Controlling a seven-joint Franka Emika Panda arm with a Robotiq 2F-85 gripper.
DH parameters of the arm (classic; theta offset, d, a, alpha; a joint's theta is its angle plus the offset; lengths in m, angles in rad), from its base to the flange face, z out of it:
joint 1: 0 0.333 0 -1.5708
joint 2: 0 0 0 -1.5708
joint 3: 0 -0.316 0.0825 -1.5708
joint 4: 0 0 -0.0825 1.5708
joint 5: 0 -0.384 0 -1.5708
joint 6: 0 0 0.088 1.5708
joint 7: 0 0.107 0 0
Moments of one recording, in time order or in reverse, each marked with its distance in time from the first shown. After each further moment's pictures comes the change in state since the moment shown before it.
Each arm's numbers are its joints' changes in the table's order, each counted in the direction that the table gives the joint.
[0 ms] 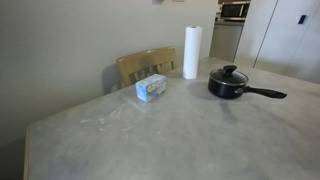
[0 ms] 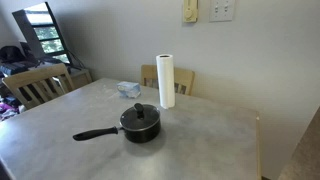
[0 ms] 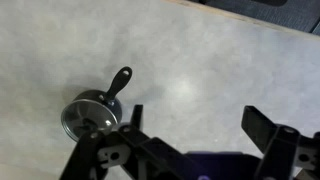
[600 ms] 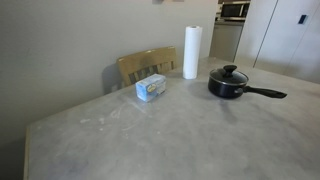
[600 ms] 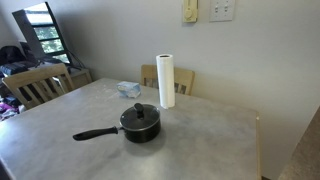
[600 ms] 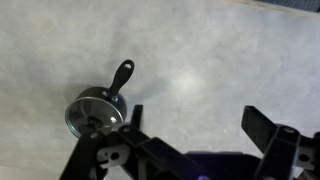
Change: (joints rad) arm -0.018 0.063 0.010 0.000 0.000 0.088 0.046
